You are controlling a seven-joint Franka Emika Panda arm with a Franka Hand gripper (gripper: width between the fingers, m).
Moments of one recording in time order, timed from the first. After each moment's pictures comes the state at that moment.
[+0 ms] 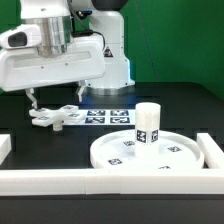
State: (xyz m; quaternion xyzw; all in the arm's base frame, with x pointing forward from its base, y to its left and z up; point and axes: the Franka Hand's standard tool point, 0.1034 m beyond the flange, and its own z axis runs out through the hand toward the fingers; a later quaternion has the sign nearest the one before) arm 0.444 -0.130 0.067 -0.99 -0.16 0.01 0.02
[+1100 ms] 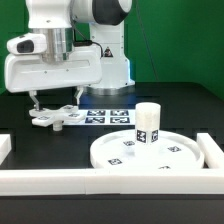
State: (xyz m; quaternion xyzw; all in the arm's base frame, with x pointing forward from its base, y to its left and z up) arm 0.399 -0.137 0.047 -0.99 -0.17 0.01 0.00
